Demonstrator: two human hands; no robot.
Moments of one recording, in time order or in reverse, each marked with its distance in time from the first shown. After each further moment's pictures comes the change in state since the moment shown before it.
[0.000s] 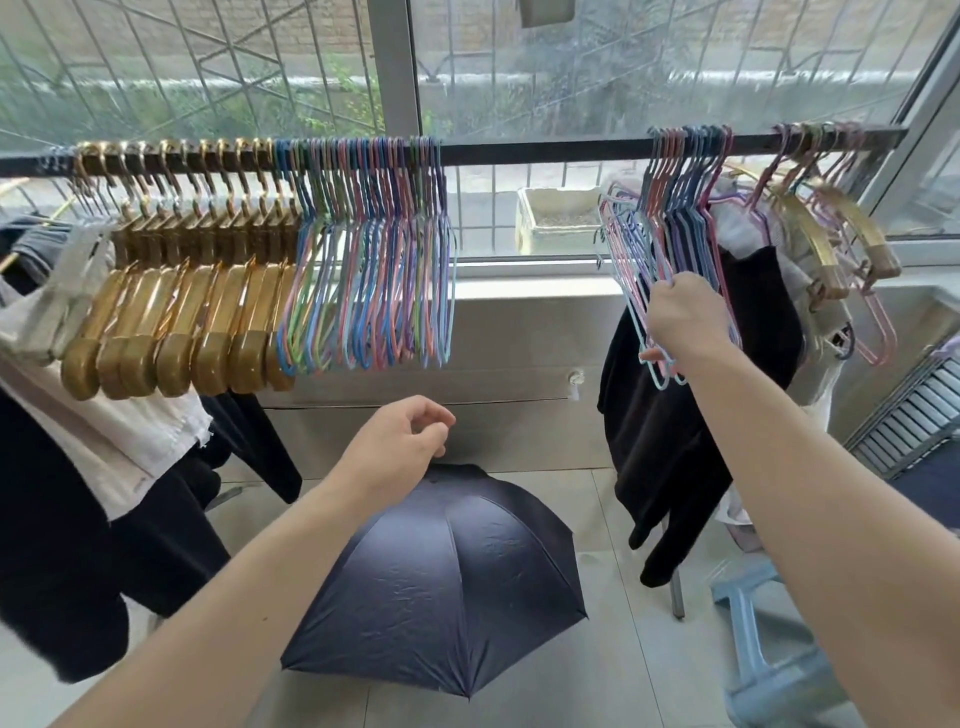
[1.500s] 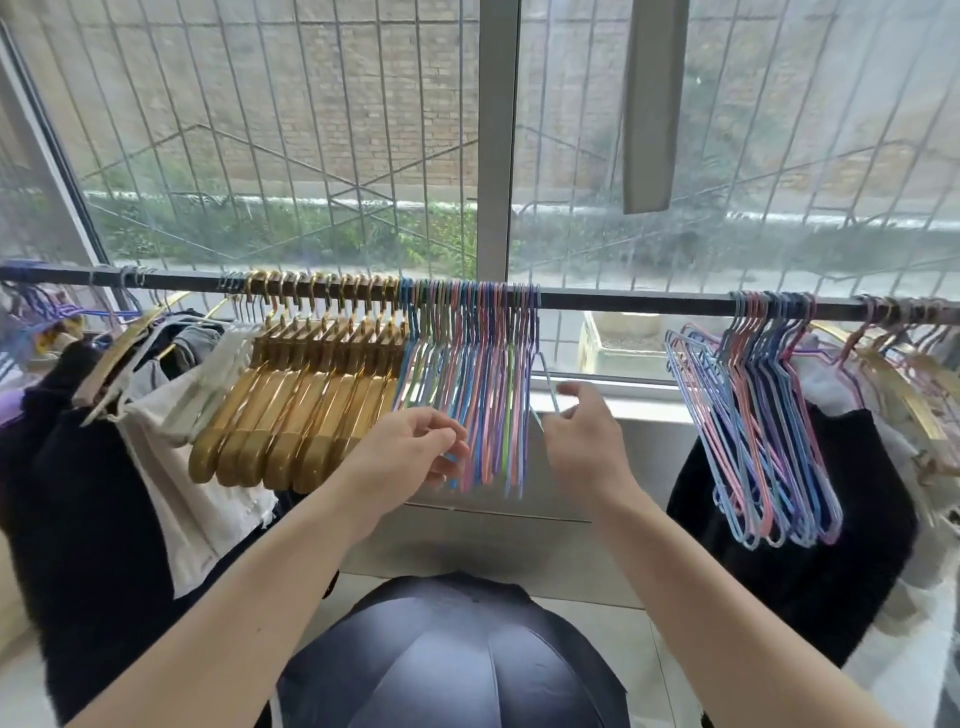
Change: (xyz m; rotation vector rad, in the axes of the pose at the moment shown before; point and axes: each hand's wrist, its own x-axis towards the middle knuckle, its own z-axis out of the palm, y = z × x) left_hand 0.014 0.042 -0.119 -0.245 0.124 0.028; right_hand -0.099 -0.125 0.092 0.339 -0.262 -0.326
